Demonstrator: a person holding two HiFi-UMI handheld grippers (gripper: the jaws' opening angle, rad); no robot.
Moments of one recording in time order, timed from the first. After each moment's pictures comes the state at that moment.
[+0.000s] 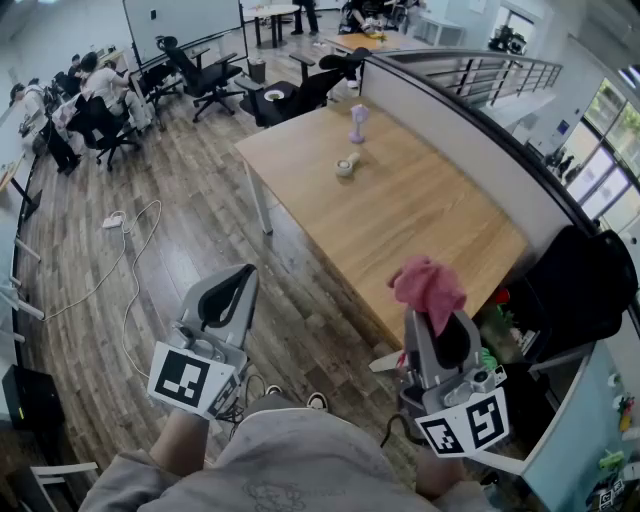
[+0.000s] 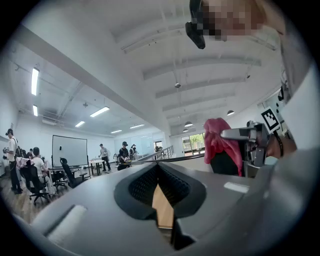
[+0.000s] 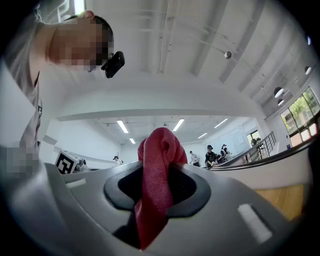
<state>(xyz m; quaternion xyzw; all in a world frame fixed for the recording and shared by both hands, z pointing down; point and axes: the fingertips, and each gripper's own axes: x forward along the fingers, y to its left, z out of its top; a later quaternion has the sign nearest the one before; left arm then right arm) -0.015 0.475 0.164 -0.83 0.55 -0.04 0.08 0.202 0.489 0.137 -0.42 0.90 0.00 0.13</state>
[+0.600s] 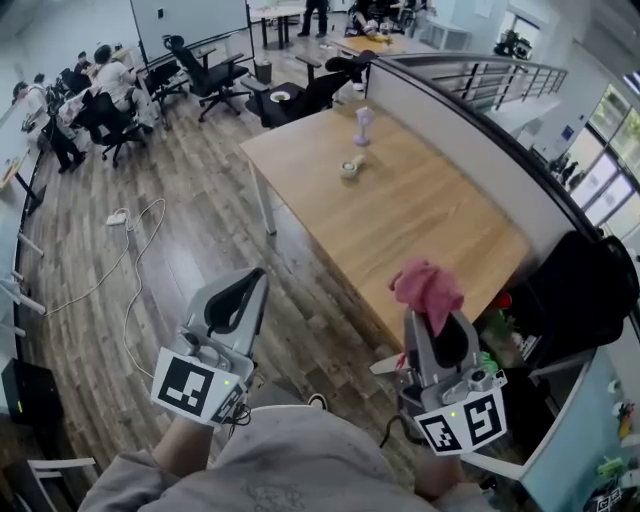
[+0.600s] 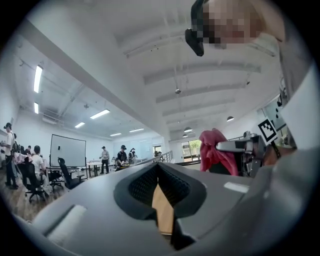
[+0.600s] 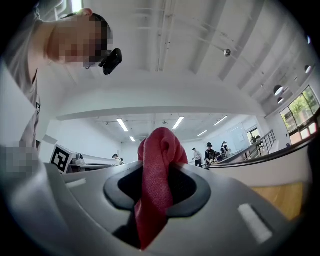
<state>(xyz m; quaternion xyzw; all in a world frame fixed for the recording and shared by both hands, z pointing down) -0.007 0.489 0.154 -0.83 0.55 0.00 0.08 0.198 0.490 0.149 -0.42 0.90 -0.01 0.12</state>
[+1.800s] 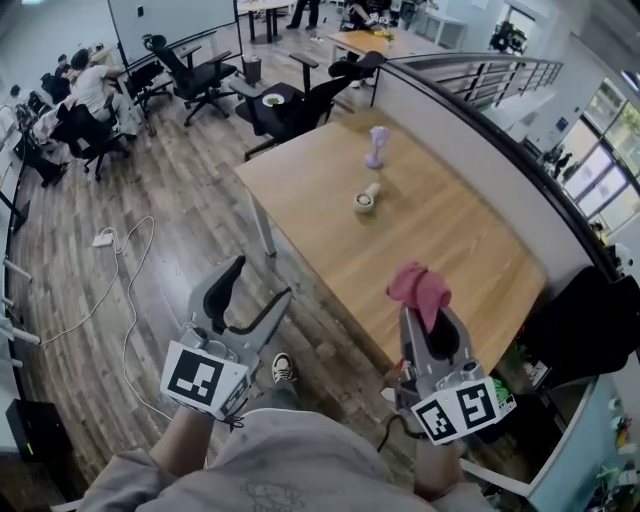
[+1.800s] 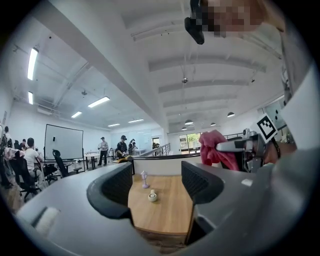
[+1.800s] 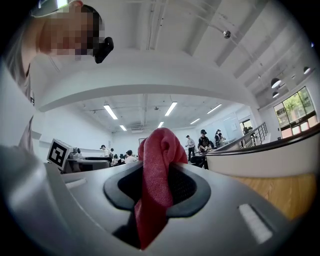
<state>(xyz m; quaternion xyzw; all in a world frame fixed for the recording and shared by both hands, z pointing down) -0.129 0.268 0.183 -0.85 0.53 -0.04 0.04 0.079 0.273 0.185 -0.46 0.88 -0.06 0.06</state>
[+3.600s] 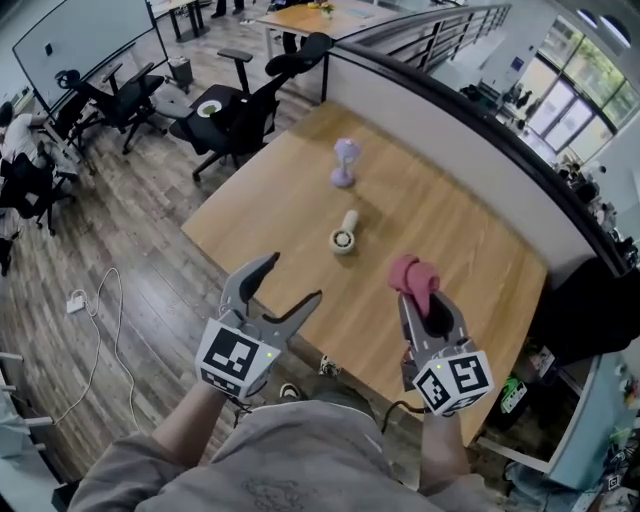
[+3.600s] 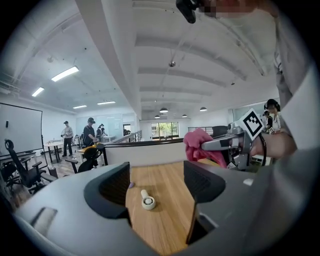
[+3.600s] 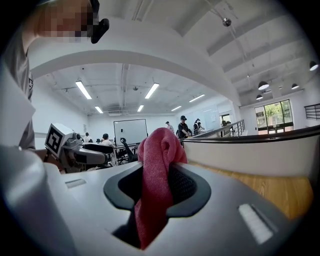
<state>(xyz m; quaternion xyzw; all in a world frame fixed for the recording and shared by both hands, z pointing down) -0.087 -0.030 0.266 -0.93 0.35 -0.12 0.00 0.084 0.006 0.271 -0.56 0.82 -0.11 -0.03</state>
